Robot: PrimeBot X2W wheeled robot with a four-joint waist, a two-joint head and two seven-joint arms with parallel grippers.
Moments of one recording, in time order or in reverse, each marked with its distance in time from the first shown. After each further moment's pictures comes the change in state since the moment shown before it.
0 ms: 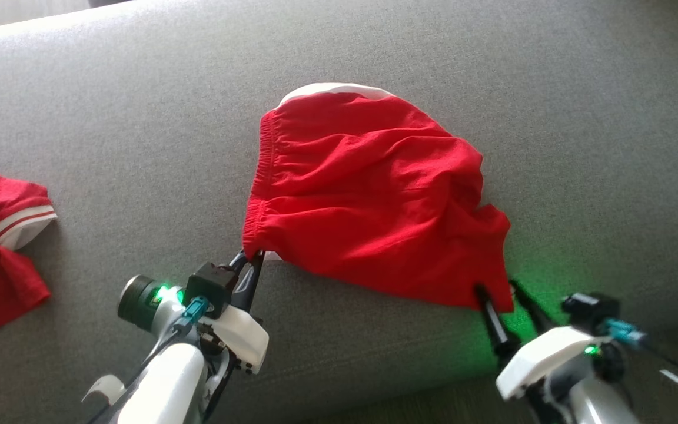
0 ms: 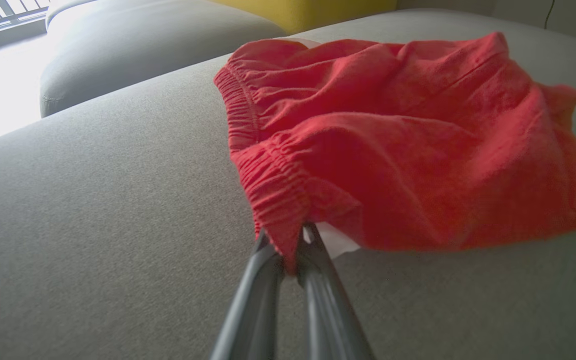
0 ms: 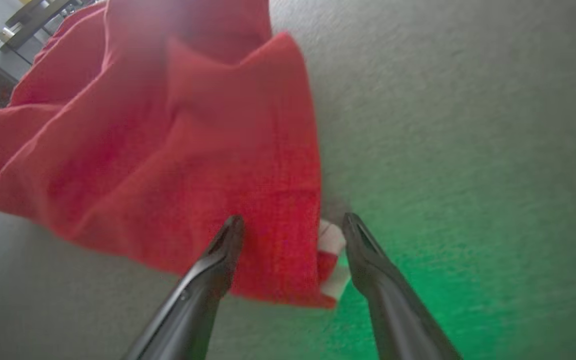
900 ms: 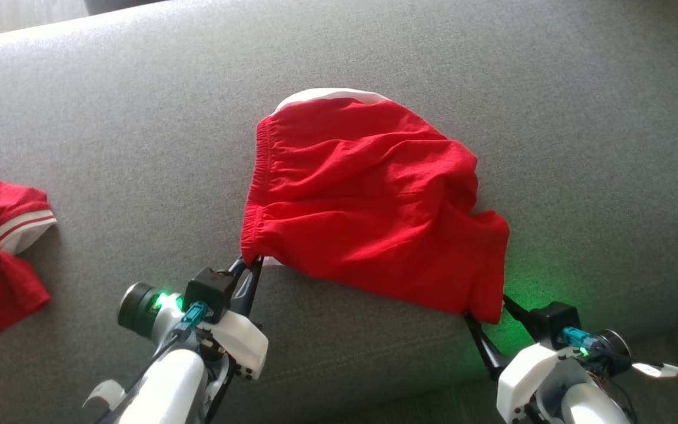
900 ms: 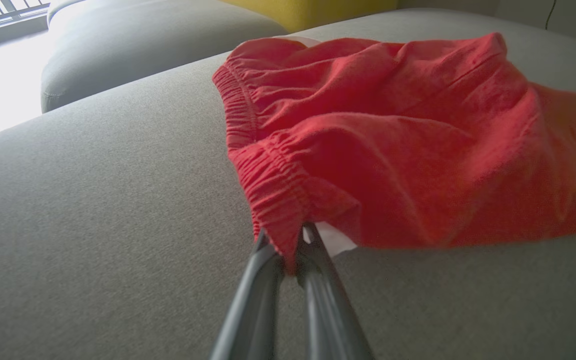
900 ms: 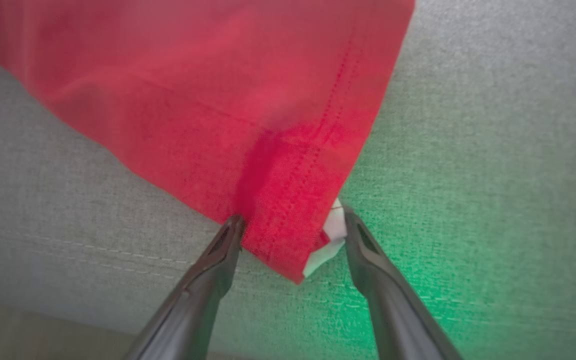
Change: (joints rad) left arm 0.014 -0.001 0.000 0.005 -0.013 0.013 0.000; right arm 0.009 -0.023 0.044 0.029 -0.359 0.000 -0.002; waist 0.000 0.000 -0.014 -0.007
